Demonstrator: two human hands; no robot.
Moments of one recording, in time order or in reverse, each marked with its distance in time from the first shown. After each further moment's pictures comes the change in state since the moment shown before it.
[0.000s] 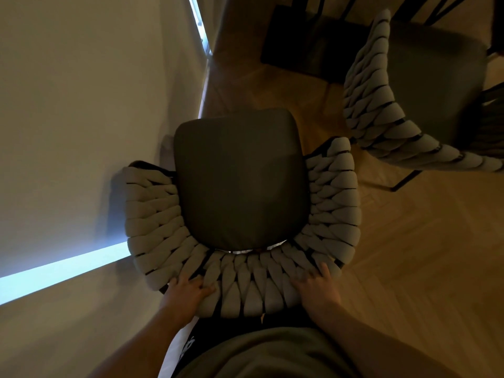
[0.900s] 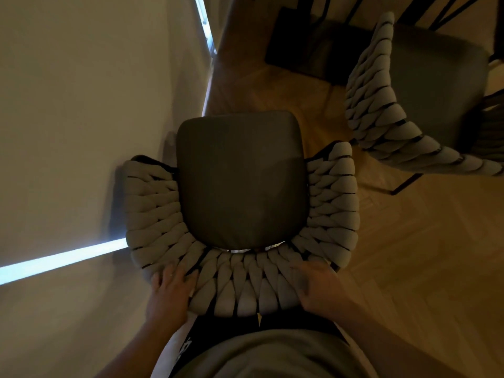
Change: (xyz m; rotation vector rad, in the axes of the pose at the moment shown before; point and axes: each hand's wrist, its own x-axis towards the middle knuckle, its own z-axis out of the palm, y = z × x) left_hand -0.024 0.001 0.025 -0.188 0.443 -0.200; right_hand -0.015 0.022 0.005 0.671 0.389 -0.064
